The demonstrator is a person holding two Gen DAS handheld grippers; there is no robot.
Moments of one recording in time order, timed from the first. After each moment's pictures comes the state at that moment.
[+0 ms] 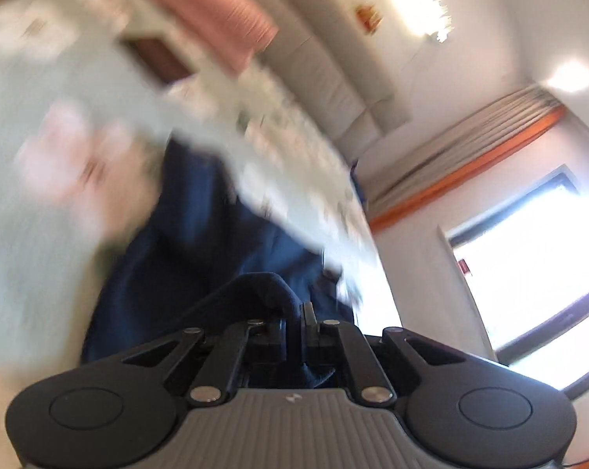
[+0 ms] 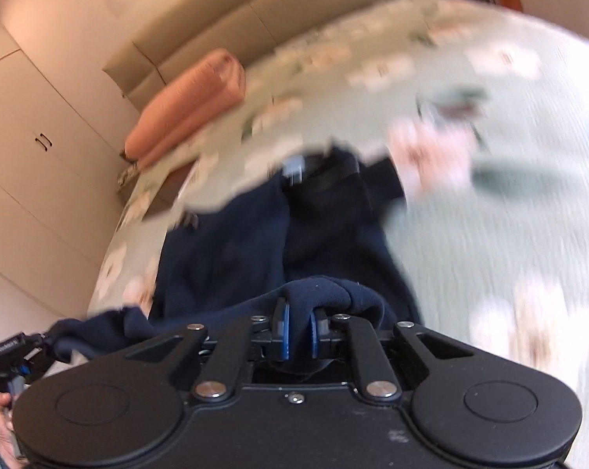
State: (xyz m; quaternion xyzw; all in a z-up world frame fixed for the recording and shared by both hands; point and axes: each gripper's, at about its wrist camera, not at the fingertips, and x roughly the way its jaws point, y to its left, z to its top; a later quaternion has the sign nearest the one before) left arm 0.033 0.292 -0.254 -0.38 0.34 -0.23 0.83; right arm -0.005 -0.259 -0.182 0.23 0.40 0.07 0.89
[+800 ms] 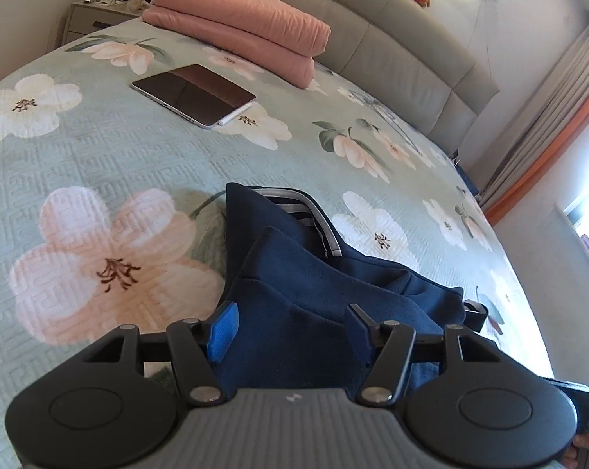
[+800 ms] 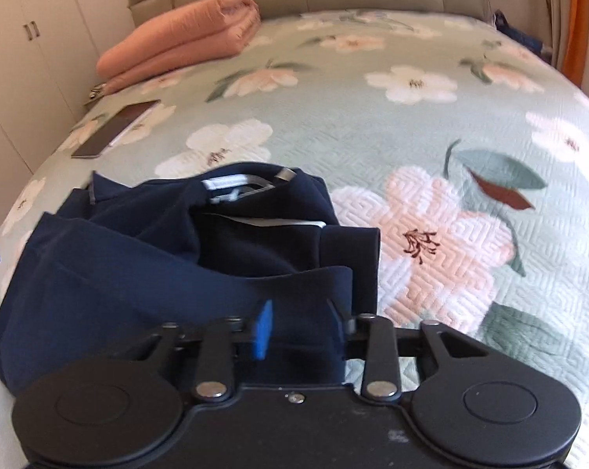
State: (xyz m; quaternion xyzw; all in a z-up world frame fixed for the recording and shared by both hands) left arm 0.157 0.242 -0.291 -0.23 0.40 -0.10 0.88; right arm 0.164 -0.266 -0.267 0.05 0.45 0.08 0.89
